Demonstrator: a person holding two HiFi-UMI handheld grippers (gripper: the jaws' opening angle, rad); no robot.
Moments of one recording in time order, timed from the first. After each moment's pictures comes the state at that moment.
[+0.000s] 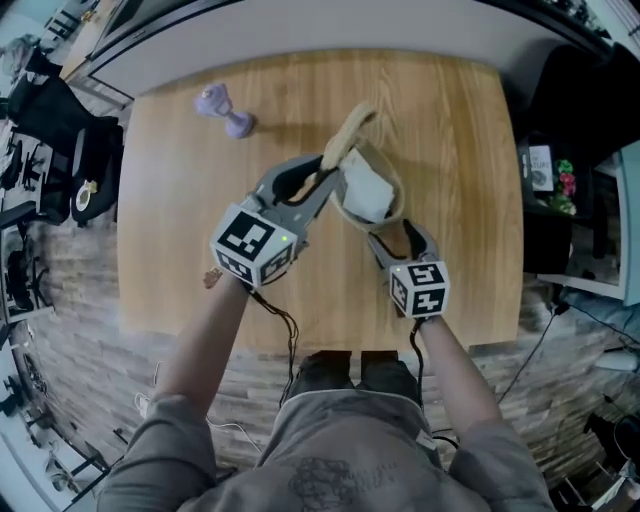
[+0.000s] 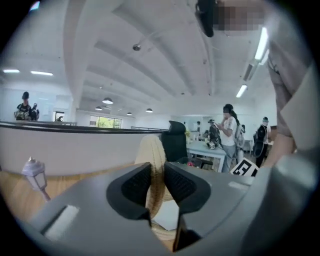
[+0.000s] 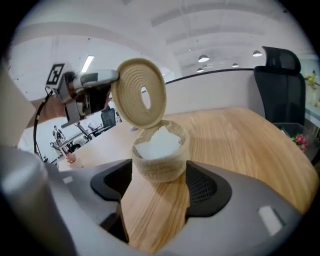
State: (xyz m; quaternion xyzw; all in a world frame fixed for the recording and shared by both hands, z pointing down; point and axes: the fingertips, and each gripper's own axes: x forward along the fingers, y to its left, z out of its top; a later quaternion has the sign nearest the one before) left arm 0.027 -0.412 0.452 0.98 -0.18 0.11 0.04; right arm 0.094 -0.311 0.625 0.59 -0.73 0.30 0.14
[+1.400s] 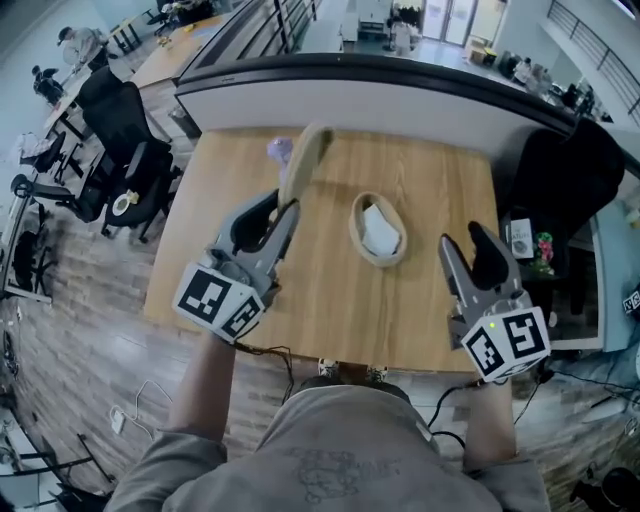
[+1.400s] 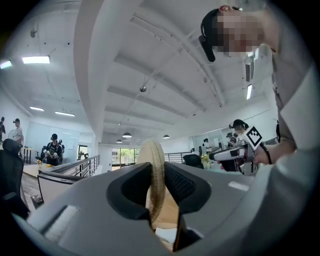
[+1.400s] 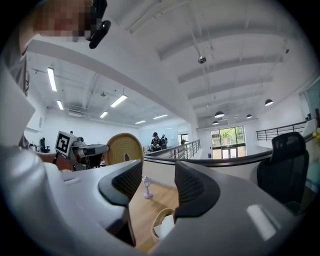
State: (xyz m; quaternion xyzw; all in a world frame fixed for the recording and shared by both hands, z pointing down) left arm -0.105 -0.307 0.215 0.95 -0.32 -0.03 -0.06; right arm 0.115 -0.227 0.235 0.59 -0.80 0.04 0.00
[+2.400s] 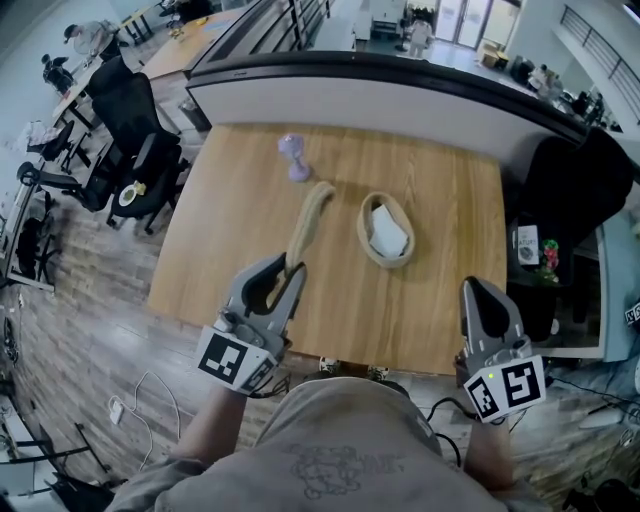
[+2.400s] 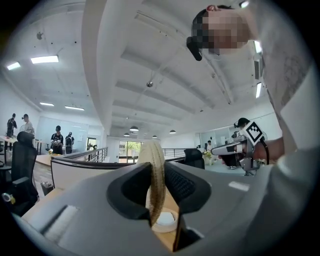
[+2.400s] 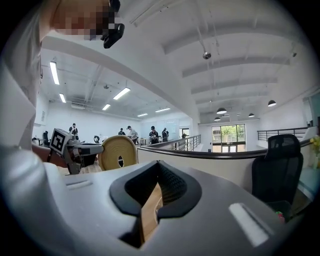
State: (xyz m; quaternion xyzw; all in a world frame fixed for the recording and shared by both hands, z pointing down) left arm -0.130 -0.239 0.264 0.93 -0.36 -0.02 -0.02; right arm 0.107 -0.174 0.262 0.59 -0.80 0.04 0.05
